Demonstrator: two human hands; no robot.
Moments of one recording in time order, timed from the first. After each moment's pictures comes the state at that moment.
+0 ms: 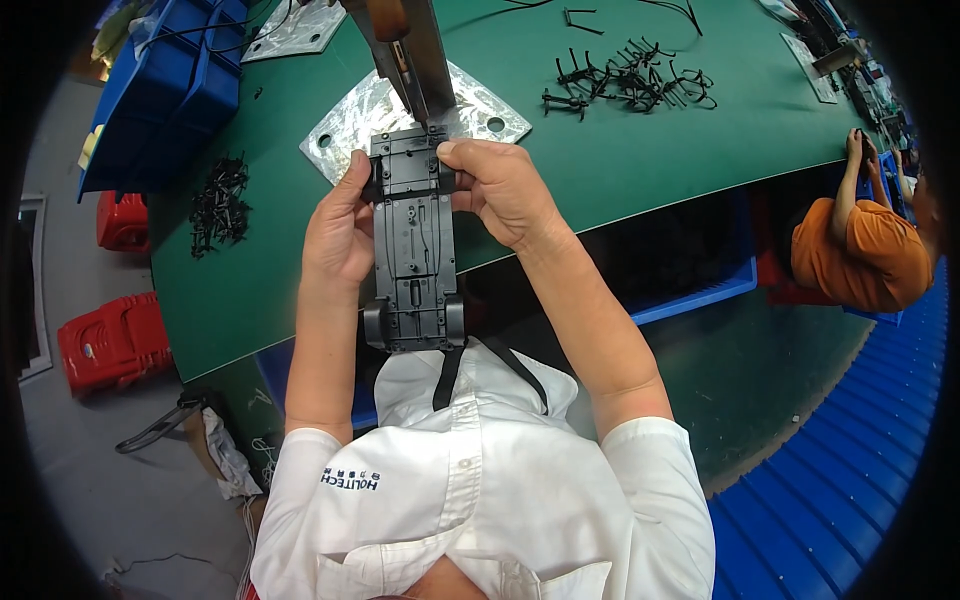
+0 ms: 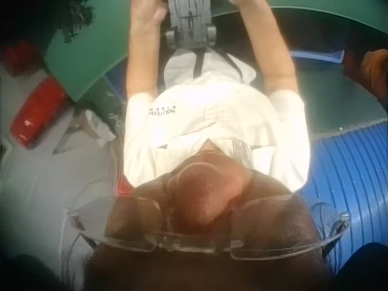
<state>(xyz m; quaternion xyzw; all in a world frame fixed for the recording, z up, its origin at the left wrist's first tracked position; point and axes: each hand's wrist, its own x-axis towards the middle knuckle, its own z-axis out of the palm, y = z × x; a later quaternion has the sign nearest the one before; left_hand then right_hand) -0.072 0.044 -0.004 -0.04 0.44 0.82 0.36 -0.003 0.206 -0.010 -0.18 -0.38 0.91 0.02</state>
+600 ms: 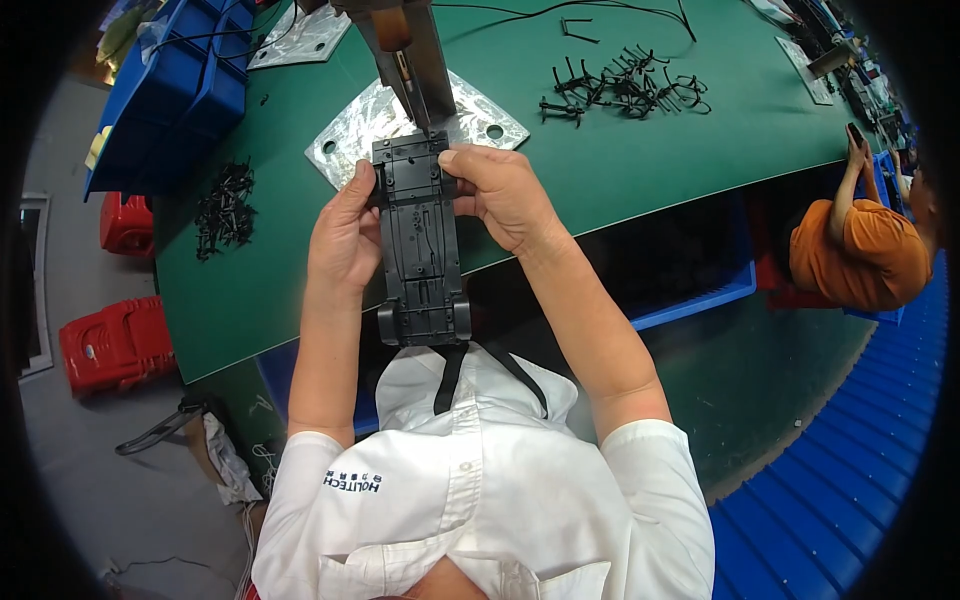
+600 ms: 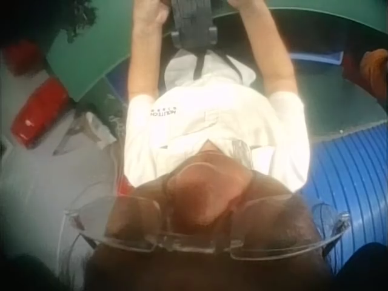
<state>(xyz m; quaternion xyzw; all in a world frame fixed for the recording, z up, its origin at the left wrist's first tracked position) -0.069 0.043 -0.008 -0.02 0.45 0.83 0.34 0.000 0.207 -0.010 -0.18 -0.43 0.88 0.01</state>
